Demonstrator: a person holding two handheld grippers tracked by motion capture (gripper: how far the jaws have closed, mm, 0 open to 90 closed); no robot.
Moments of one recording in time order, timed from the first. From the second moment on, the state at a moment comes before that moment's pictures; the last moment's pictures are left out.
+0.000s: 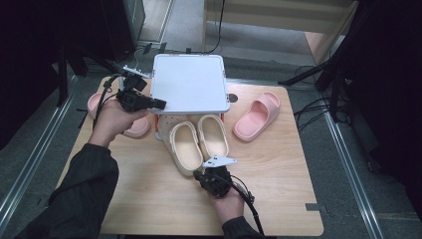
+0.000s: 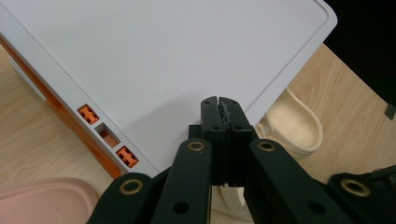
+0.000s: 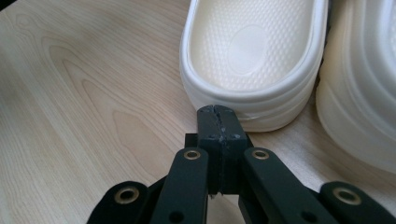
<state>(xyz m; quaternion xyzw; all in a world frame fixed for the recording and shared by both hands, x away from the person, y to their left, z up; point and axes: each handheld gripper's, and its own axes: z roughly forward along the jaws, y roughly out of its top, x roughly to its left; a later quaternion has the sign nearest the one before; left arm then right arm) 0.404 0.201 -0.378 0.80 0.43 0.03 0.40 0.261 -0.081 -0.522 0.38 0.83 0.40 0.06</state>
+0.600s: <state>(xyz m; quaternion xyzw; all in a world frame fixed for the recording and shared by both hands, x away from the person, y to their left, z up) 0.404 0.201 -0.379 0.80 0.44 0.03 0.40 0.309 -0.037 -0.508 0.38 0.82 0.42 0.07</state>
